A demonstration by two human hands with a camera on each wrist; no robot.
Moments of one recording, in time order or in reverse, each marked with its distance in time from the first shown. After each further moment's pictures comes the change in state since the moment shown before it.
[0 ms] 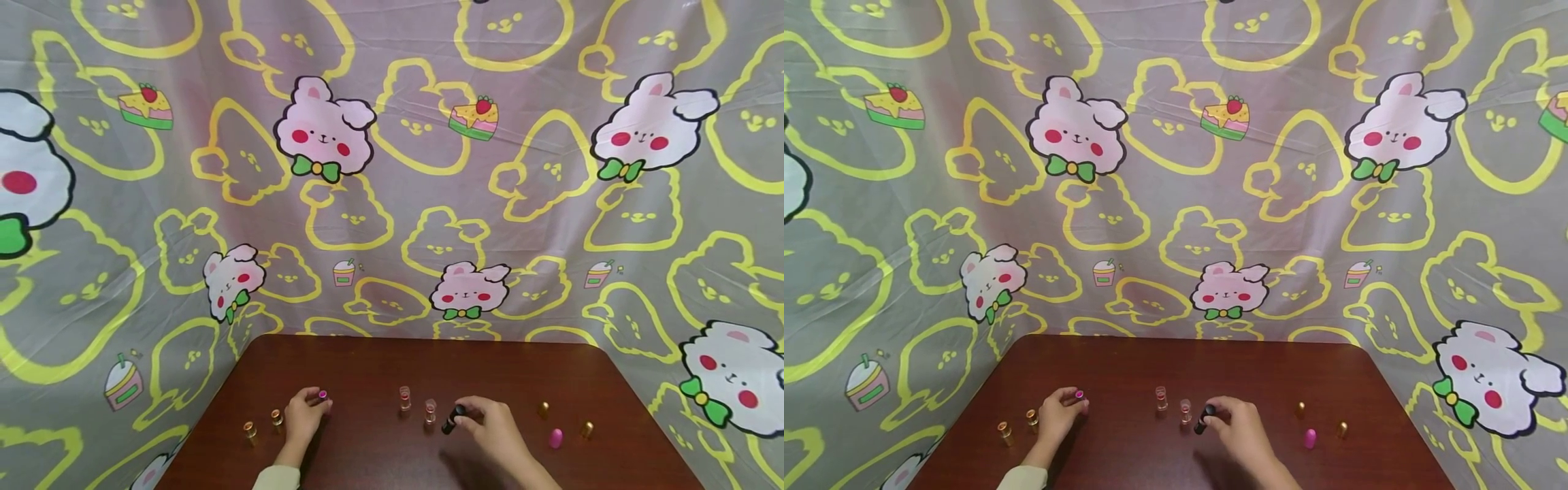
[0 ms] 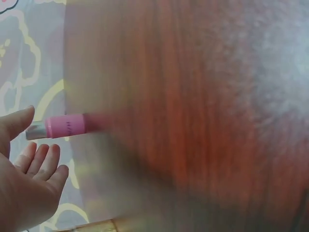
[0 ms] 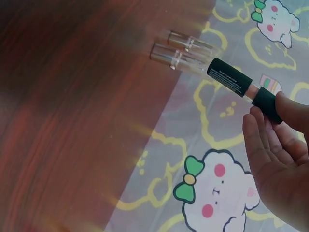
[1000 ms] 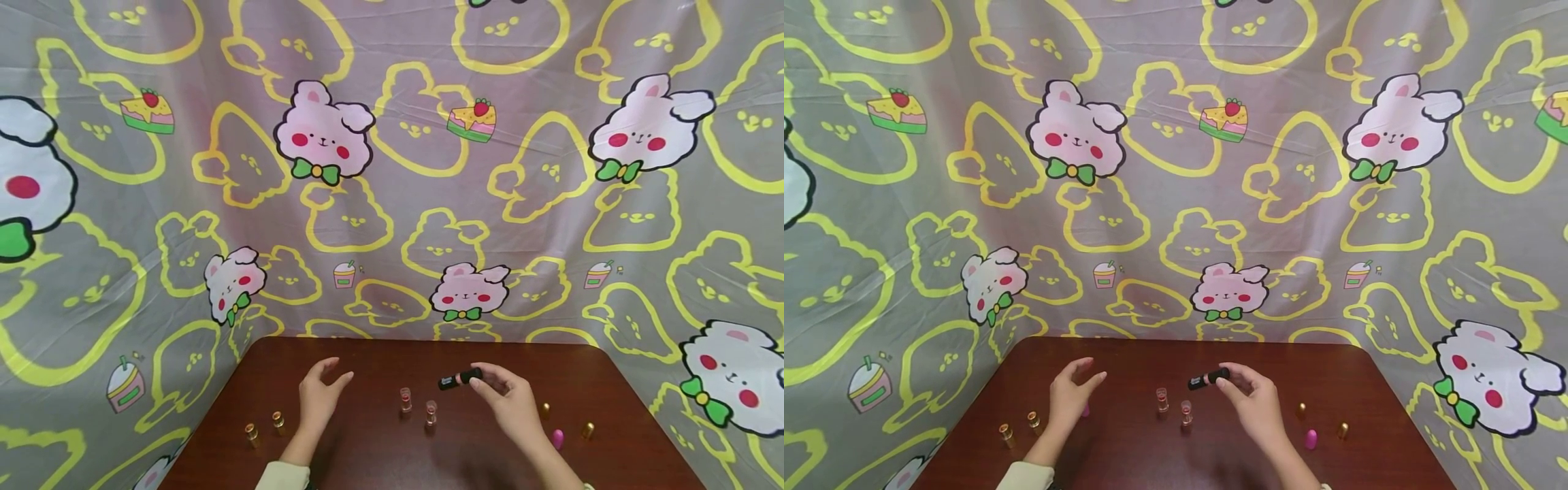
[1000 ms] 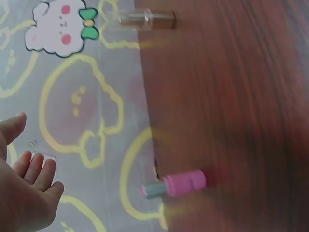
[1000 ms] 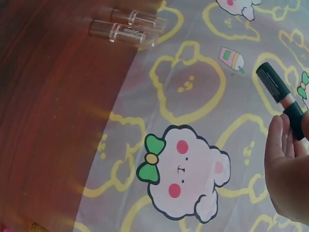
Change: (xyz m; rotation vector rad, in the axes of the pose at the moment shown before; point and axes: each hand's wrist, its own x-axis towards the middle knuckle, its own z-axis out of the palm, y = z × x) left_hand -0.007 0.088 -0.002 -0.140 0.056 0.212; right_hand 0.016 -0.031 -0.032 0.333 0.264 0.104
